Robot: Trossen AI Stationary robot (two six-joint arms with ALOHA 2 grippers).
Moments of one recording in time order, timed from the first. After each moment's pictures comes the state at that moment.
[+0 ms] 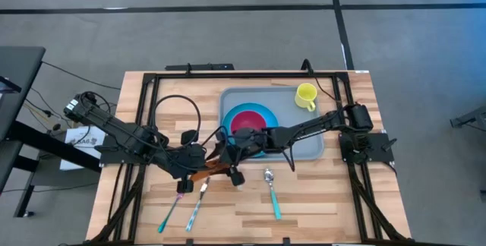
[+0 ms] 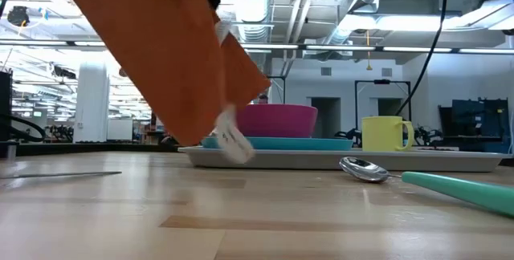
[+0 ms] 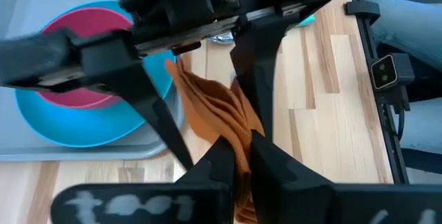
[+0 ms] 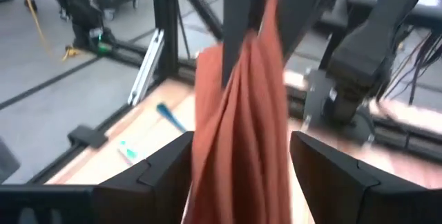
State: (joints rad) left arm -0.50 1.33 1.33 -0.90 -0.30 -0.40; right arm 0.16 1.99 1.43 0.25 -0.23 -0.21
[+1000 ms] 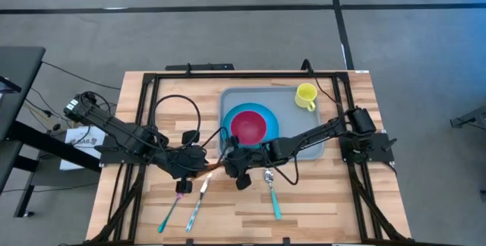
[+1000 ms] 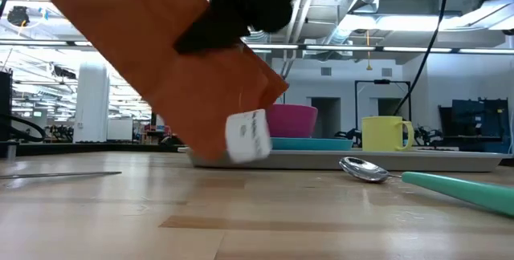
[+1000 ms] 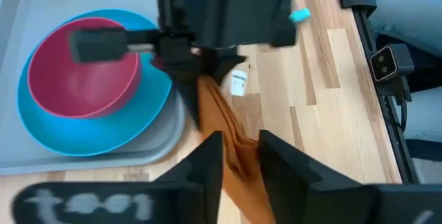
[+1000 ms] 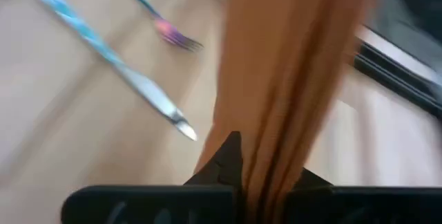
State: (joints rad) left arm -0.50 1.33 1.33 -0.90 -0.29 -0.34; right arm 0.26 1.98 1.43 -0.08 0.22 -0.39
